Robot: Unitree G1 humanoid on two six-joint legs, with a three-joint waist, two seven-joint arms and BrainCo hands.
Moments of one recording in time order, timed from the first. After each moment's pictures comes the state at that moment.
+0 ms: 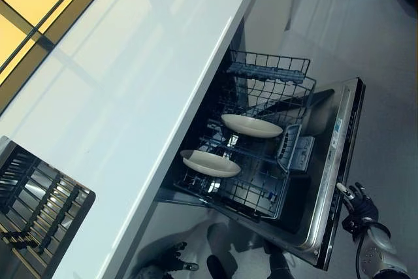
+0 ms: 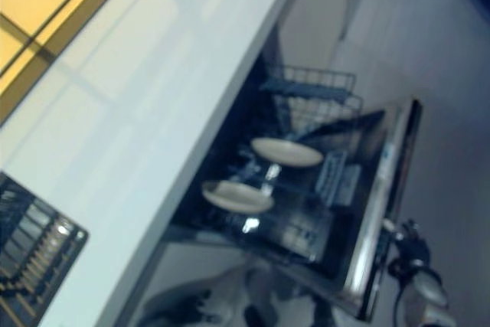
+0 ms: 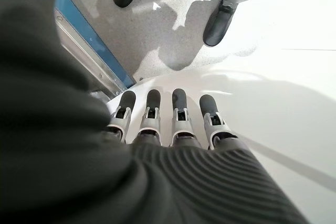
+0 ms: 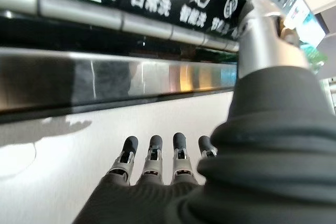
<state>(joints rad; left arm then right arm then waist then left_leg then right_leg) -0.30 0.28 -0.53 0.99 -0.02 -0.12 -0.01 -0.31 -0.57 -0.08 0.77 0.84 -0.15 0.06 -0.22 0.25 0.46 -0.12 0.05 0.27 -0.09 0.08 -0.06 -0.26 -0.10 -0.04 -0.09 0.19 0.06</state>
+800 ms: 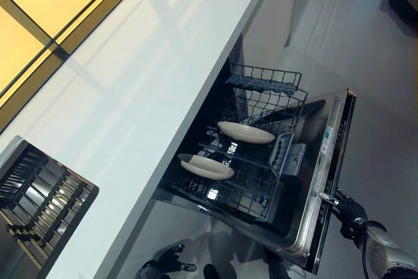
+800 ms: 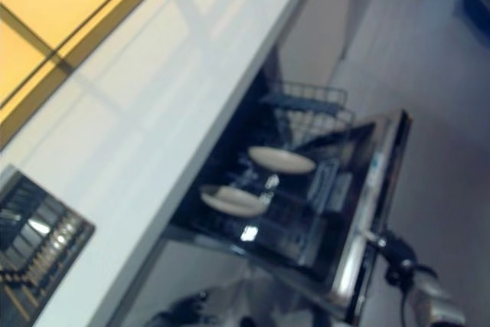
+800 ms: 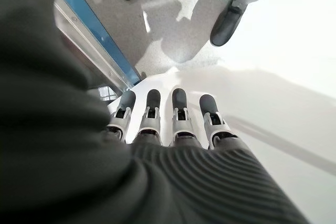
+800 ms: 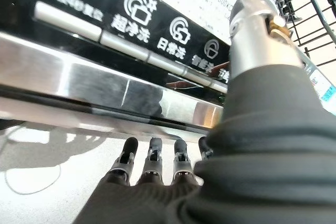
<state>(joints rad) -0.27 0.27 -0.48 1.00 -0.01 -0.10 -0.05 -0.31 -0.66 0.02 0.75 0.75 0.05 0.19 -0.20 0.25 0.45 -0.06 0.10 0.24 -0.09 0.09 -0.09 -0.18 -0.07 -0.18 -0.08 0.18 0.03</state>
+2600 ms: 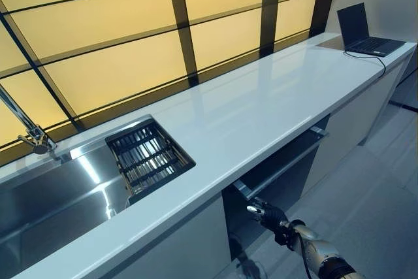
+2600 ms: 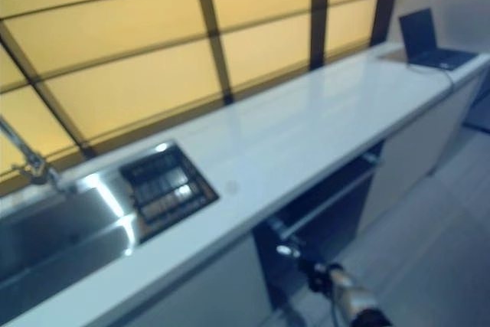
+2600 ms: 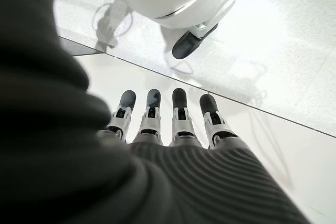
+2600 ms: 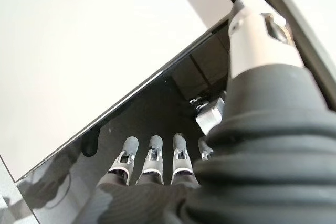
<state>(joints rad) -0.05 0.29 -0.45 1.08 0.06 -0.10 -0.11 -0.45 -0.36 0.29 0.79 0.66 0.09 0.36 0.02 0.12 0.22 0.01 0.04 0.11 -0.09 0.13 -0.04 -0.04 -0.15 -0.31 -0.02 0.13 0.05</state>
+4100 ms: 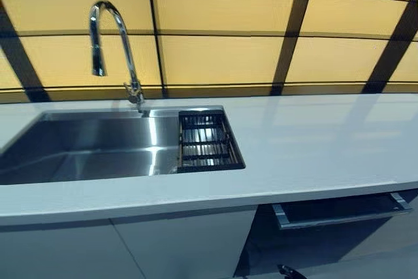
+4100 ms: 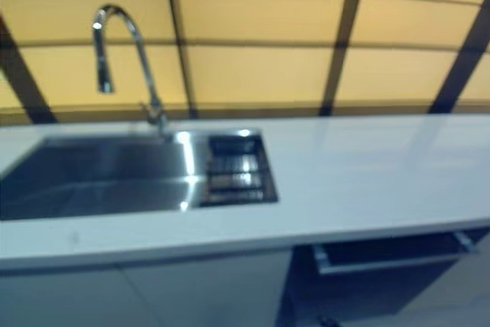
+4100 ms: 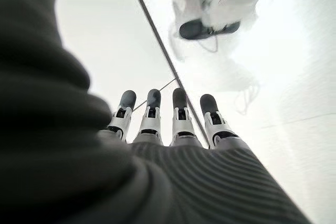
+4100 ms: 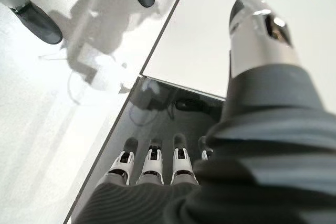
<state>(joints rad) -0.02 0.34 -0.26 1.08 0.00 -0.12 -0.02 -0.08 -0.38 0.33 0.95 -0.01 -0.12 0.08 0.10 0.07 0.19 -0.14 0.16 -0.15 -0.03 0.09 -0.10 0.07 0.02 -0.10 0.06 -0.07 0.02</state>
